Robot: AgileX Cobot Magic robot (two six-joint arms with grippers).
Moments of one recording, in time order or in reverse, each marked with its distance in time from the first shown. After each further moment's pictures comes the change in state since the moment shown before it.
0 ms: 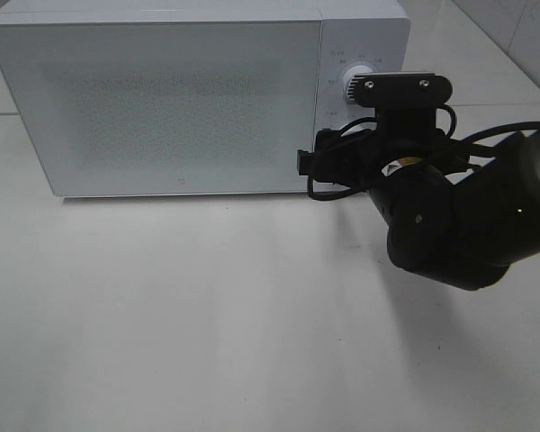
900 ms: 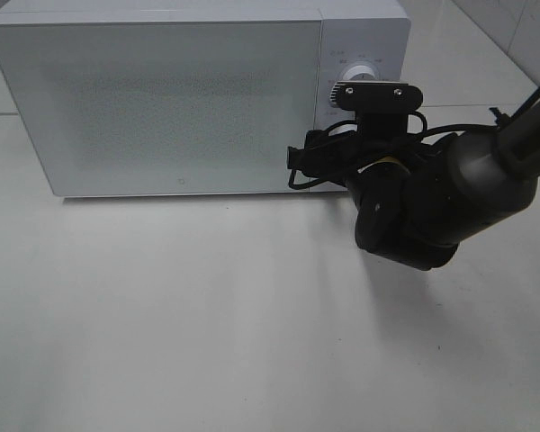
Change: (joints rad) left arm 0.000 0.000 0.000 0.000 0.000 0.000; right arm -0.057 0.166 -0.151 -0.026 0.003 0.050
